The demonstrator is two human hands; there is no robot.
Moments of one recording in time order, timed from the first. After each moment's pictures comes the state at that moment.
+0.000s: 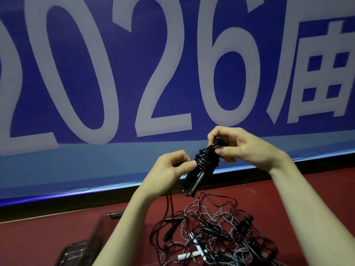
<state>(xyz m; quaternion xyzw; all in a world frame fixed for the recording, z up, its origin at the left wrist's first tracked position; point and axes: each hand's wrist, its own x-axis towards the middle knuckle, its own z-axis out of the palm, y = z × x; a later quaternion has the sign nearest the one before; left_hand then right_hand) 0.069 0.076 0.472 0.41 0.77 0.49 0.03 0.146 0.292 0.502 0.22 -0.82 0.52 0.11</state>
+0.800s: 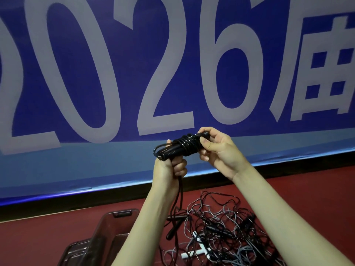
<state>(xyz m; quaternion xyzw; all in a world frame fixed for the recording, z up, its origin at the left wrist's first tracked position) 0.056 0.098 0.458 0.16 0.45 0.87 0.15 0.100 0.235 0.473 0.12 -0.54 0.81 0.18</state>
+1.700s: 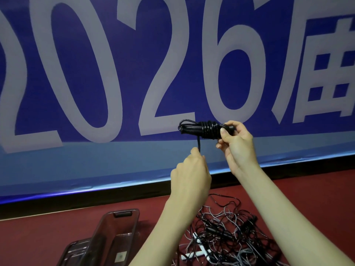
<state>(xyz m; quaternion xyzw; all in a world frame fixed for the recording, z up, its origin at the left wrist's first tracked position) 0.106 0.120 0.463 0.26 0.92 0.21 -0.21 0.098 0.246 0.478 -0.03 -0.49 0.78 0.39</state>
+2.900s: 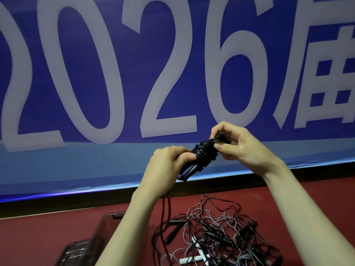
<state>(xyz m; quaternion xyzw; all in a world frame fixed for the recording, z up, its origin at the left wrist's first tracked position) 0.068 0.068 0.484 0.36 0.83 0.40 -0.15 0.130 0.273 0.498 0.19 -0.78 0.57 0.19</state>
